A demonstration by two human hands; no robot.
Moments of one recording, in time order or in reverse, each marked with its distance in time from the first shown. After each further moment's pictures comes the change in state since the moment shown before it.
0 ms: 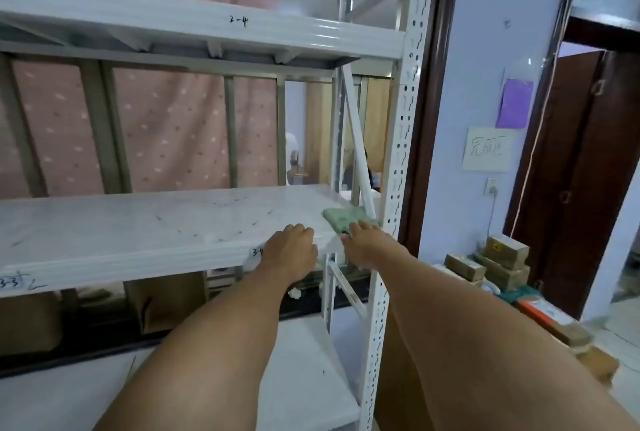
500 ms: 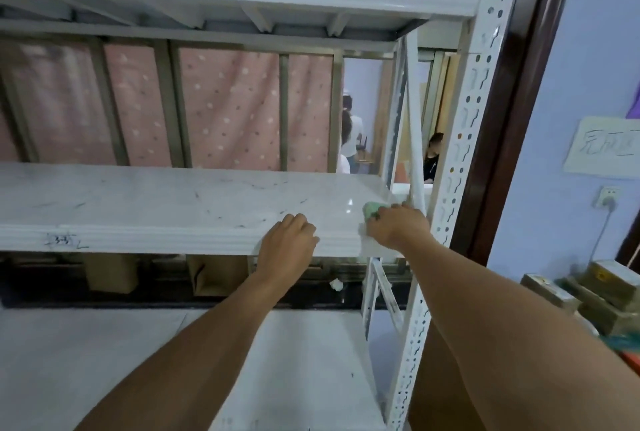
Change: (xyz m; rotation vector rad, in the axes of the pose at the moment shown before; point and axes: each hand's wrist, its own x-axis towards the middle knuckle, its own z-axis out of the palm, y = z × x) left_hand 0.002 -0.031 0.039 0.064 0.337 -0.123; right_hand 0.100 0.021 0.006 -0.157 0.005 -0.140
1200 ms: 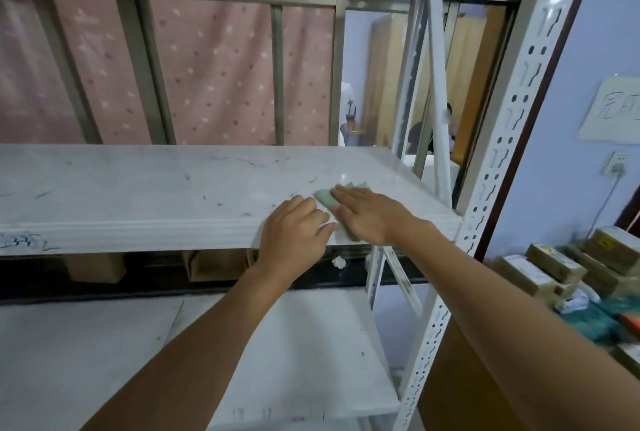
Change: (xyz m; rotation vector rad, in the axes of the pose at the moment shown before) left_hand 0.004 -0.038 0.027 -0.241 0.356 0.160; right_hand 0.015 -0.074 0.023 0.106 -0.100 -0.358
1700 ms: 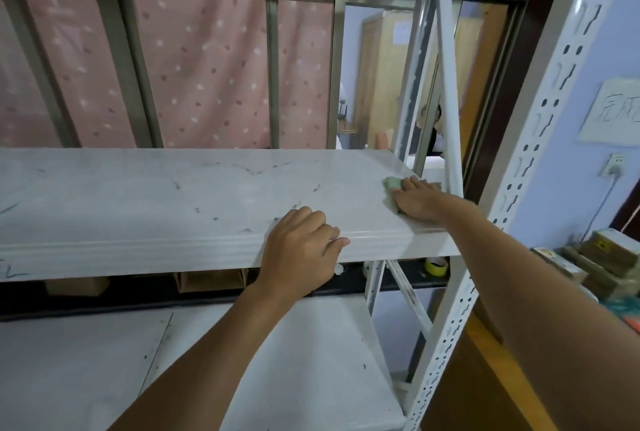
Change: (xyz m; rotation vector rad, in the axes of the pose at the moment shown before) left_hand 0.003 -0.015 0.007 -0.124 0.065 0.085; right_hand 0.058 0.109 -0.004 0.060 -0.053 0.469
